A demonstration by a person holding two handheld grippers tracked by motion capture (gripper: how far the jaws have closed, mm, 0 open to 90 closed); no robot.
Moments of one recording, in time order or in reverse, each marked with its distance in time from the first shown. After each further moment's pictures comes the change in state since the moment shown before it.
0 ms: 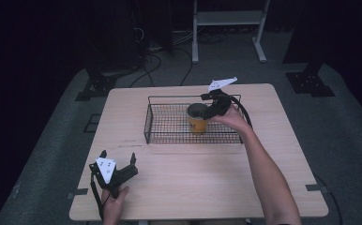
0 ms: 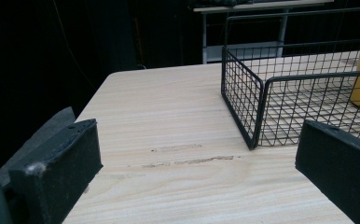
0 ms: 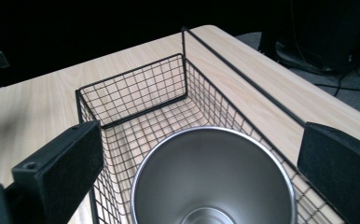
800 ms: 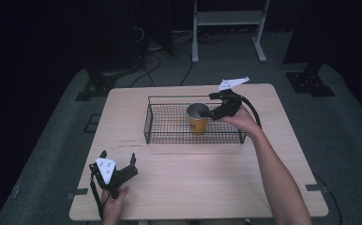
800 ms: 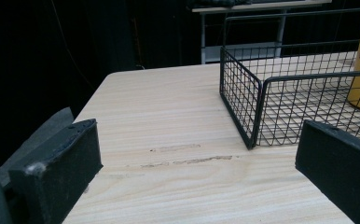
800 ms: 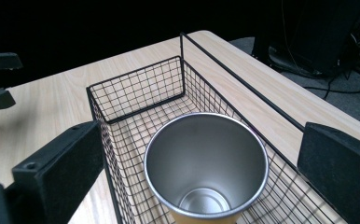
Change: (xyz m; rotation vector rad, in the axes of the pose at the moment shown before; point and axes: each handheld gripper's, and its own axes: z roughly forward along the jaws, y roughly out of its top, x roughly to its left) left arm 0.000 0.000 0.000 0.000 -0.003 0.000; right arm 0.004 -0.004 -0.036 -0.021 -0.016 -0.004
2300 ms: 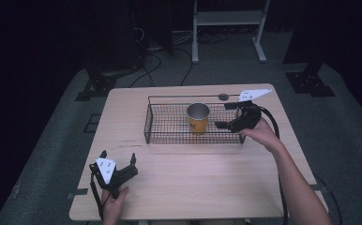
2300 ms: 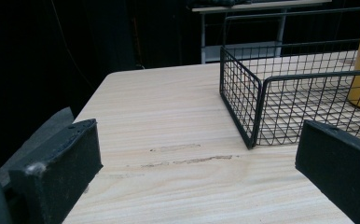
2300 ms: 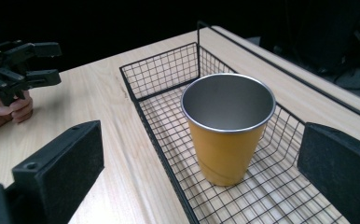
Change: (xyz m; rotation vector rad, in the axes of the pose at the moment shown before) left arm 0.000 0.000 0.000 0.001 -0.001 0.004; right arm 0.020 -0.032 -0.057 -0.022 0.021 0.012
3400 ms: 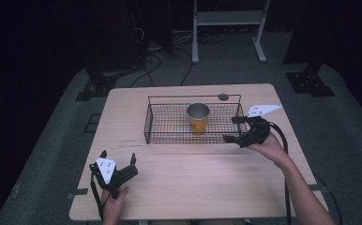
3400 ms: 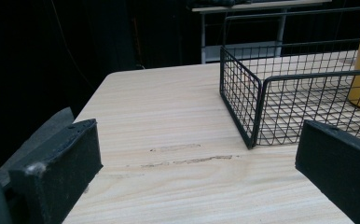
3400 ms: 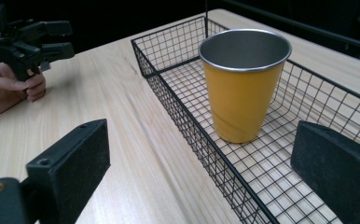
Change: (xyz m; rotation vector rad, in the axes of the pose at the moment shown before) left arm 0.000 0.000 0.000 0.001 0.001 0.002; right arm 0.016 -0.043 -0.021 0.007 0.000 0.030
